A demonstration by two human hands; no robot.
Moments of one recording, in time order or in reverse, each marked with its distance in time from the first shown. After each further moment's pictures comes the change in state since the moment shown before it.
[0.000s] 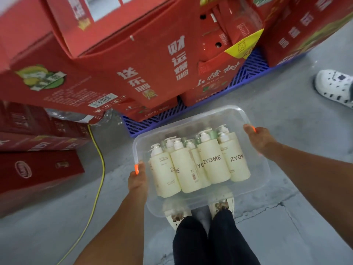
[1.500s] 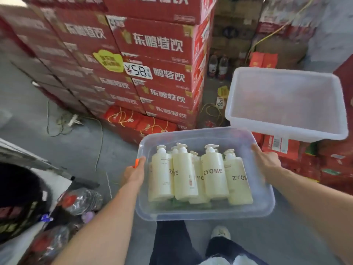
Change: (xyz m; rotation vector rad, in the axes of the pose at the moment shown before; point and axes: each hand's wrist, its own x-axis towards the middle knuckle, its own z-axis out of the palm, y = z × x) left_hand -0.351 -0.127 -0.484 -0.519 0.352 -0.102; right_hand -0.531 -0.294 -0.096 -0.073 -0.135 -0.448
